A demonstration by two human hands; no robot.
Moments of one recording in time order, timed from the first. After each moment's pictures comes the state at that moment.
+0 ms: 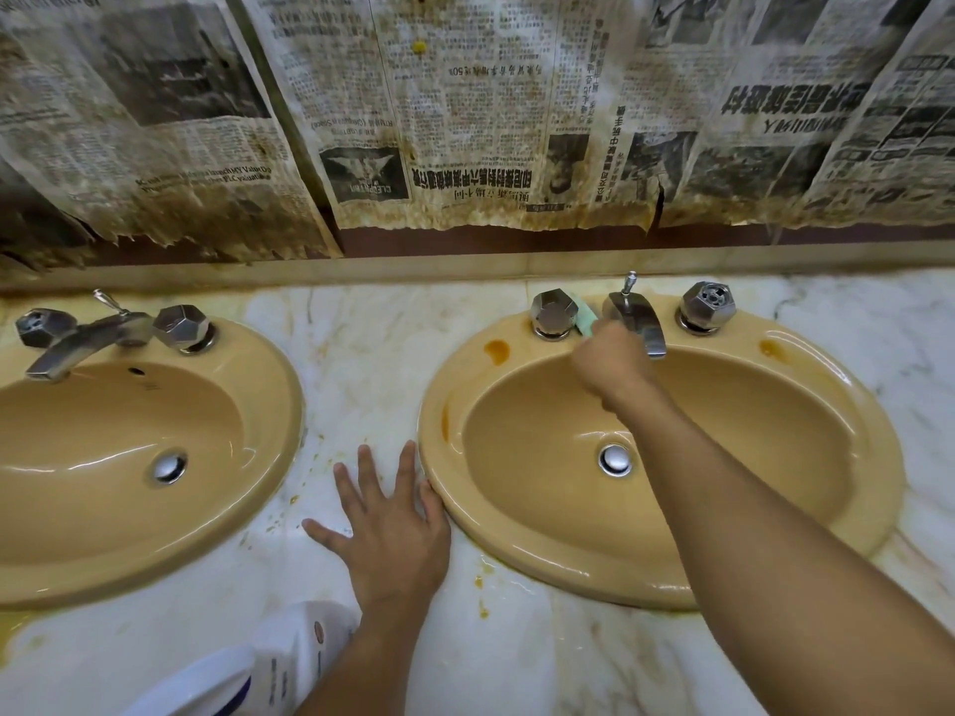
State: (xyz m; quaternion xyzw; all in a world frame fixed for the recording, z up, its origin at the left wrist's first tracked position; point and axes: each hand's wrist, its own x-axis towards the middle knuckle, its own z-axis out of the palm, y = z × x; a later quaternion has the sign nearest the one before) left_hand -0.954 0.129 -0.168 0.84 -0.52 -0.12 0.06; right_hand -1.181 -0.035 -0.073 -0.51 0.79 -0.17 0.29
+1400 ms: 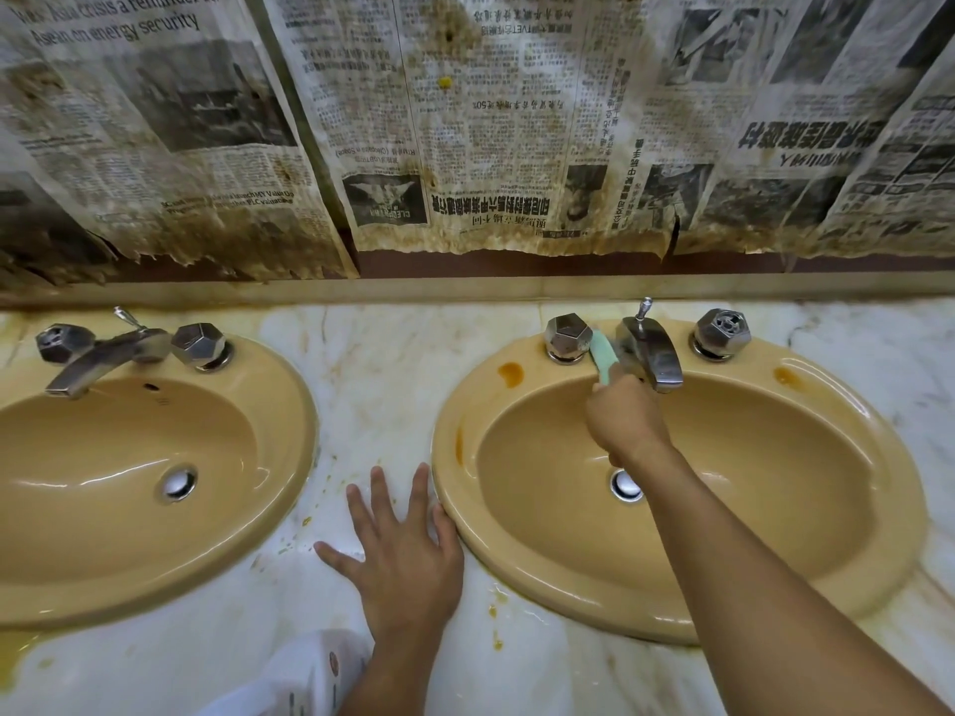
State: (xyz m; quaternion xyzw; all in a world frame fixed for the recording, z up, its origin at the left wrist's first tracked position) left_hand -0.953 0.129 -0.167 0.84 -0.53 -0.11 0.05; right_hand -1.175 -0.017 -0.089 -0.48 0.80 -0.18 0.32
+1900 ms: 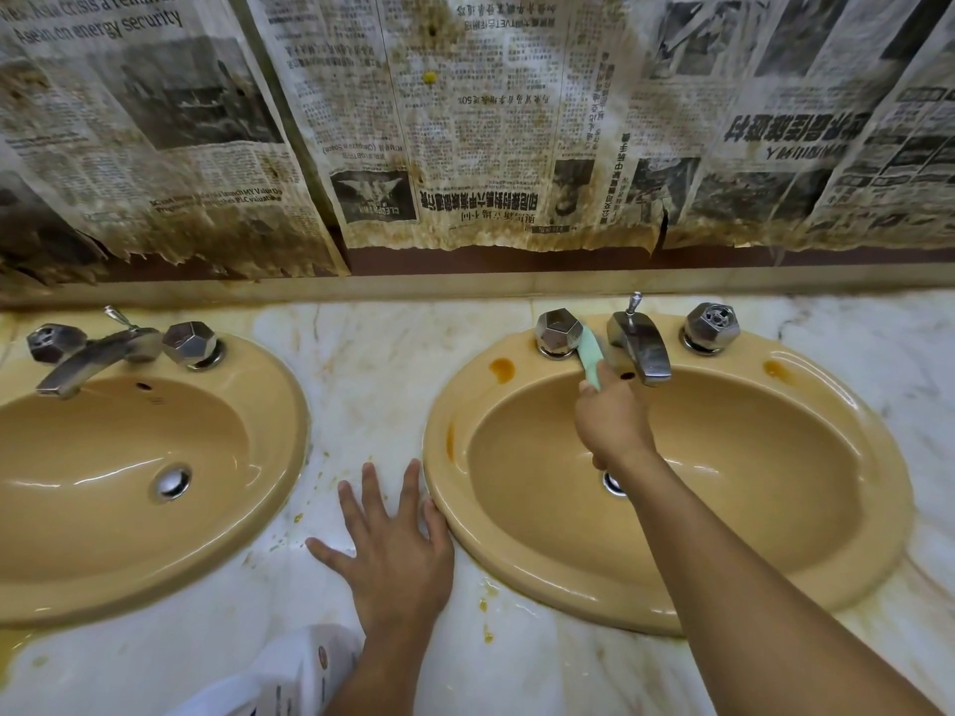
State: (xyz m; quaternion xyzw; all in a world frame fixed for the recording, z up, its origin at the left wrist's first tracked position) left_hand -0.954 0.128 -0.166 0.84 -0.52 -0.12 0.06; right_hand -1.172 -0.003 -0.091 -0.42 0.79 -0.24 0.37
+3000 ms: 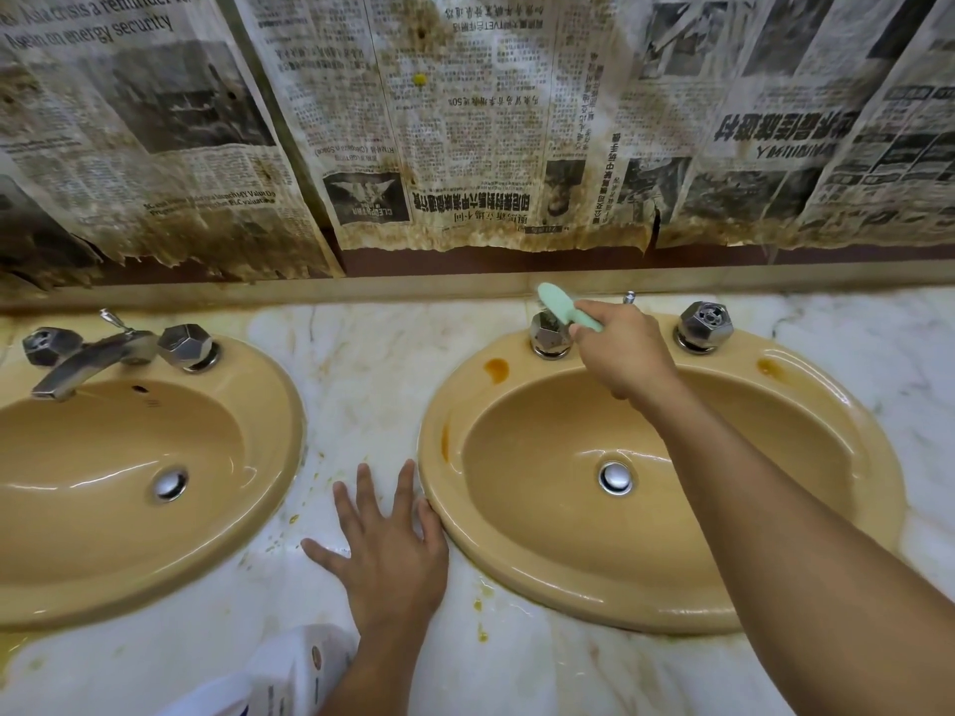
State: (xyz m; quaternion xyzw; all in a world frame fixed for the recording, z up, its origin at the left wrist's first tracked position) left_hand -0.954 0.129 -0.164 0.84 -0.52 -0.12 0.07; right_hand -1.193 -0.044 -0.035 -0.57 0.73 -0.24 0.30
